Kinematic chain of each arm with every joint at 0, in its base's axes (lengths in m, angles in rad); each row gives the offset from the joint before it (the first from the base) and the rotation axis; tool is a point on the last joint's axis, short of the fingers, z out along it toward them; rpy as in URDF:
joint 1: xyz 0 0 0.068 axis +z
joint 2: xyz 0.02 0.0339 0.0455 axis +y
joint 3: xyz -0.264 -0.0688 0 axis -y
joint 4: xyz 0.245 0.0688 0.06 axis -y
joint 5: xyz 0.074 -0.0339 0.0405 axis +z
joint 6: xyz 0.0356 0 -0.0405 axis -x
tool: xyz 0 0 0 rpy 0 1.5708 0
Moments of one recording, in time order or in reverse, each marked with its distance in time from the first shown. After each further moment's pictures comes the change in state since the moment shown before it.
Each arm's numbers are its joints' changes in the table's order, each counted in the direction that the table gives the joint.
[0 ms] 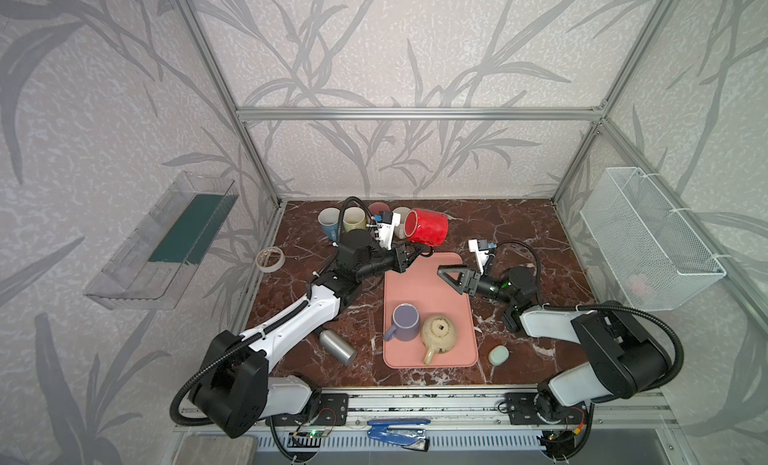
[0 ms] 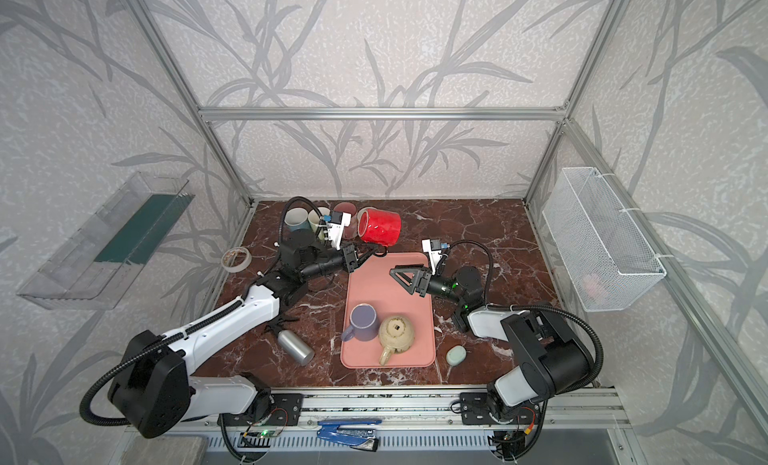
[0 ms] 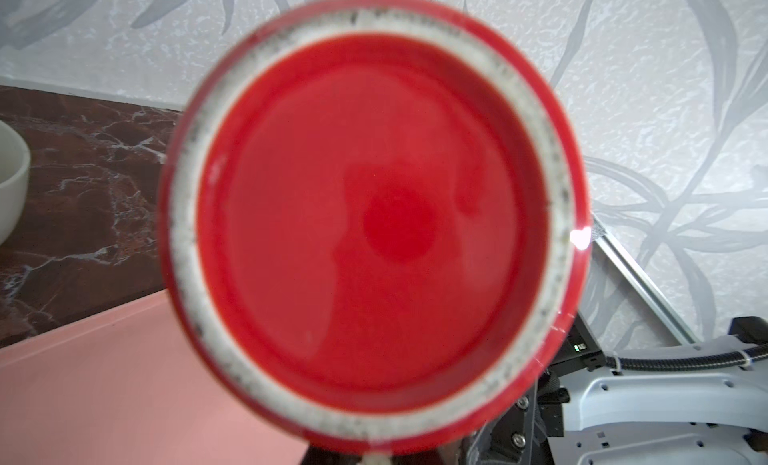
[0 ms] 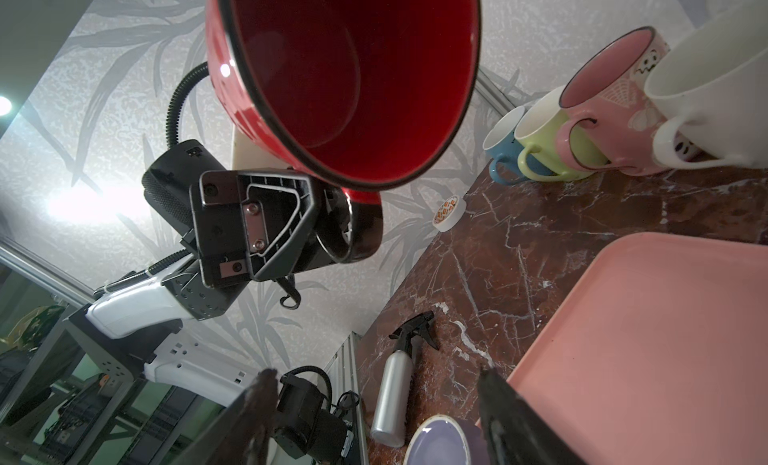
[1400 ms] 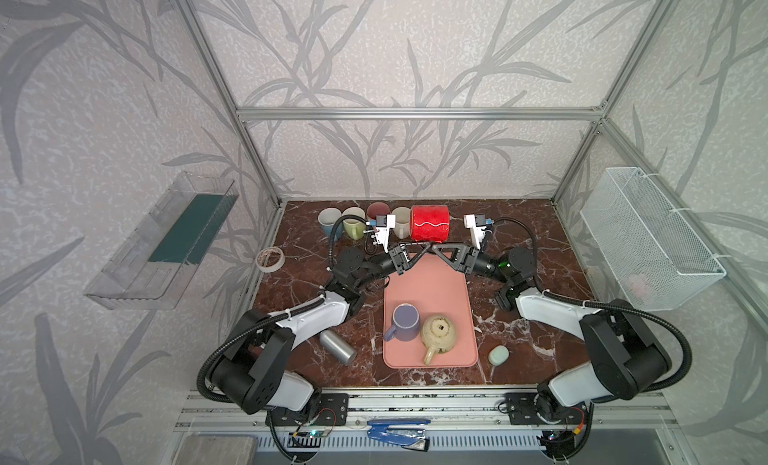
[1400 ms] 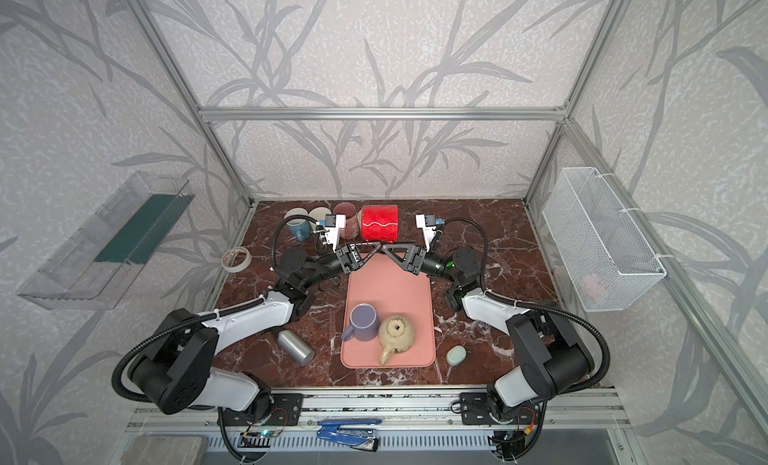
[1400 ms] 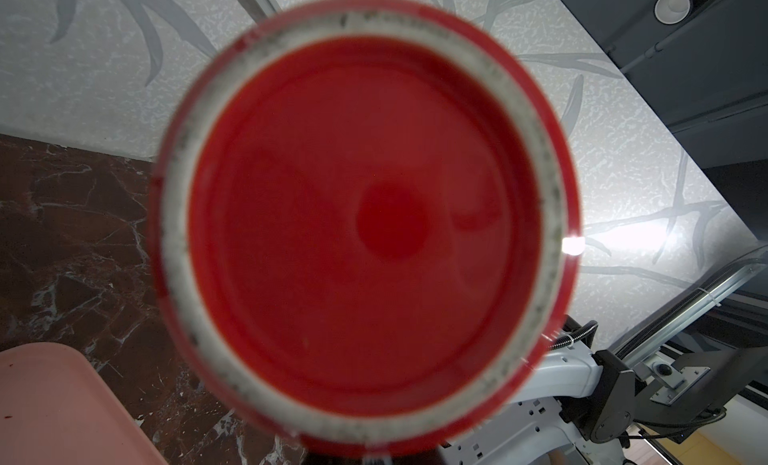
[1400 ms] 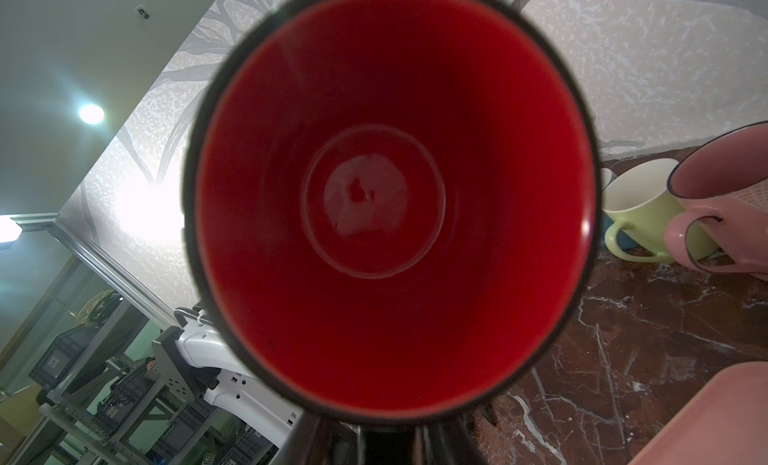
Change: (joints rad) left arm -0.006 0.124 -0.154 0.694 -0.102 0.364; right arm 0.025 -0.008 0.233 -0.071 -0.006 -0.095
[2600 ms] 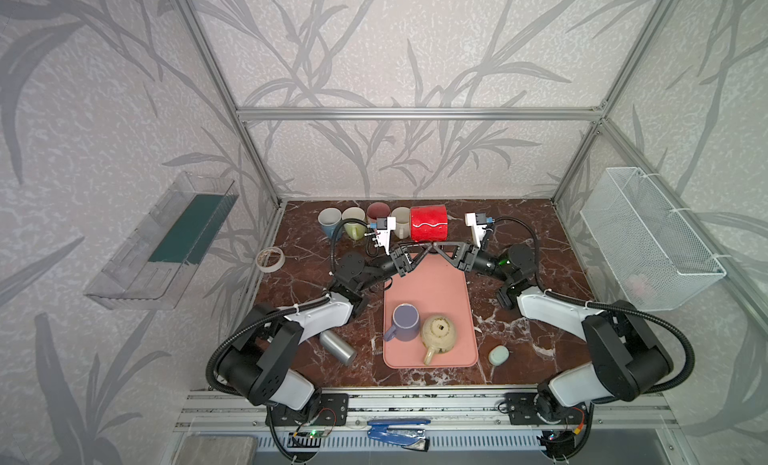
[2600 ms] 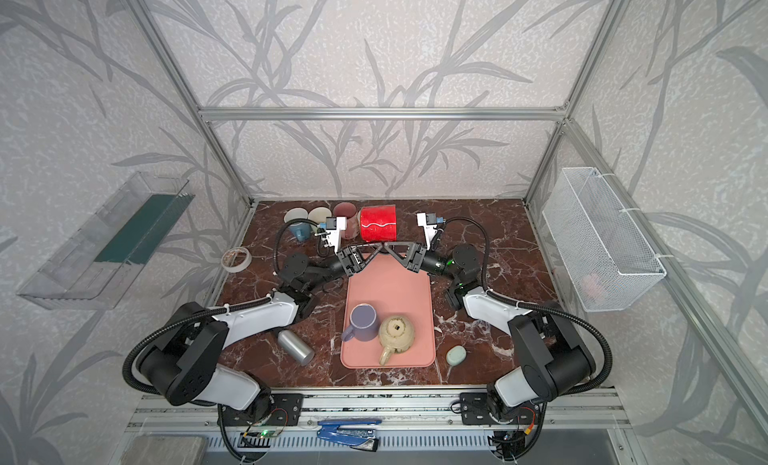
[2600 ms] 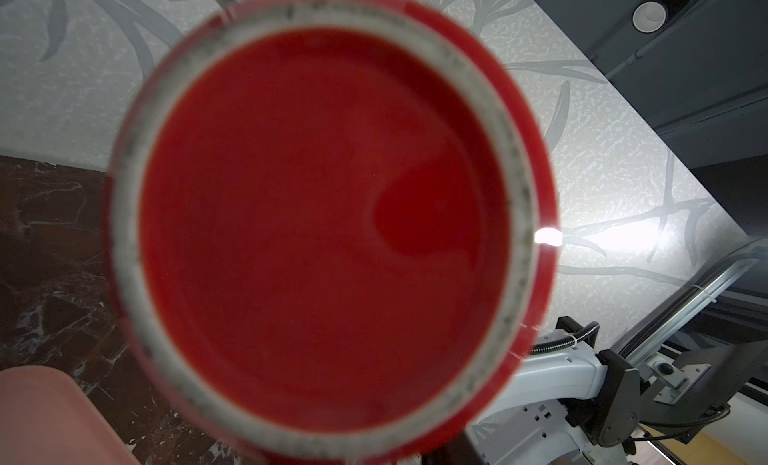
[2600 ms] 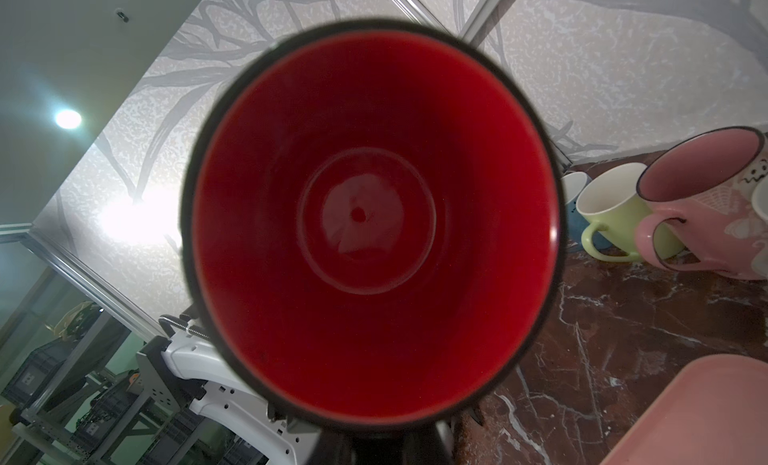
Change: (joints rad) left arm -0.021 0.051 -0.022 0.108 0.024 0.013; right arm -0.005 -0.013 0.008 -0.081 -0.019 0.040
